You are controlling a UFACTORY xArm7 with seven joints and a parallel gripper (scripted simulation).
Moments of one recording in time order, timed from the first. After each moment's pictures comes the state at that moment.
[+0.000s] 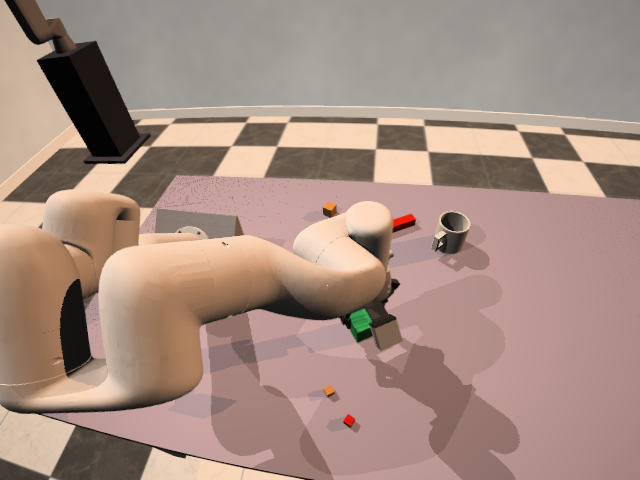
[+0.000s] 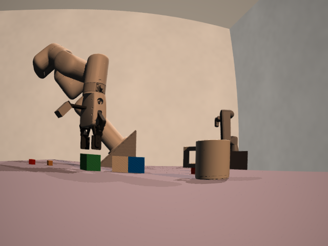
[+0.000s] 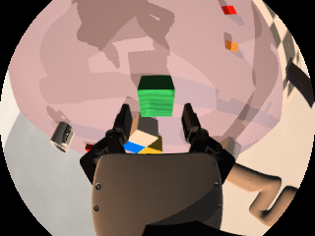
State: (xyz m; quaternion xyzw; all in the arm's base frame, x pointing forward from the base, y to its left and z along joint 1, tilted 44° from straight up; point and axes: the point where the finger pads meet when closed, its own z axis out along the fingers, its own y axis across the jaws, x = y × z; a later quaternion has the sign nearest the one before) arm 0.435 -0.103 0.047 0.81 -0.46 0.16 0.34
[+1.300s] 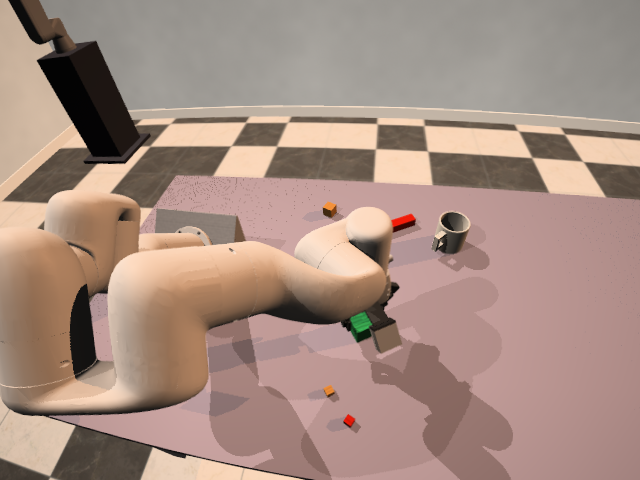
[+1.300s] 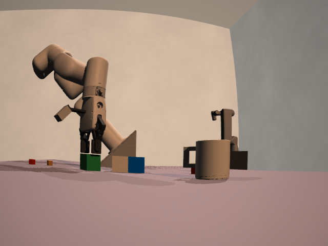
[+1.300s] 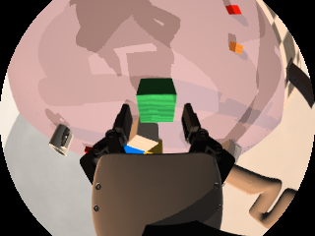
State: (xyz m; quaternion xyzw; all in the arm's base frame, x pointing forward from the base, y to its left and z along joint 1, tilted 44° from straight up) arm 0.435 -0.111 0.038 0.81 -0.46 0.16 0.34
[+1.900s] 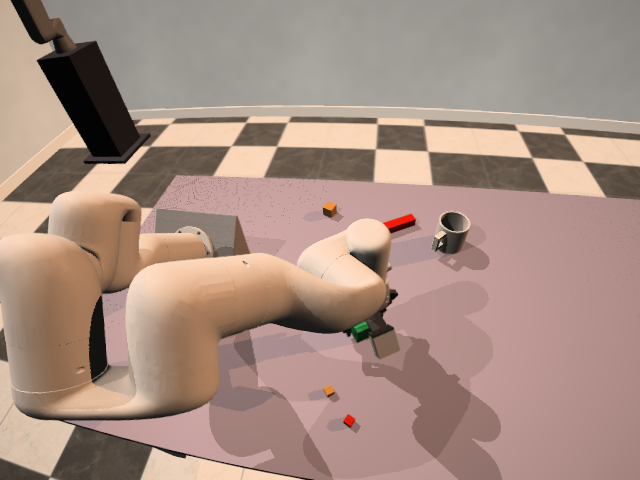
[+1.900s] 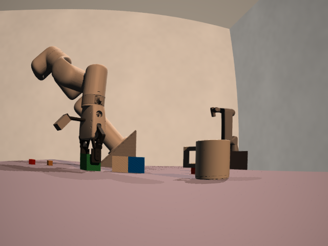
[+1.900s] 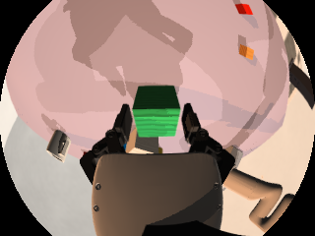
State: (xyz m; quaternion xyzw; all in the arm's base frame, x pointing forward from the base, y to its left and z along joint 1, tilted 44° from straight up) arm 0.434 -0.129 0.020 0.81 -0.46 0.16 0.34
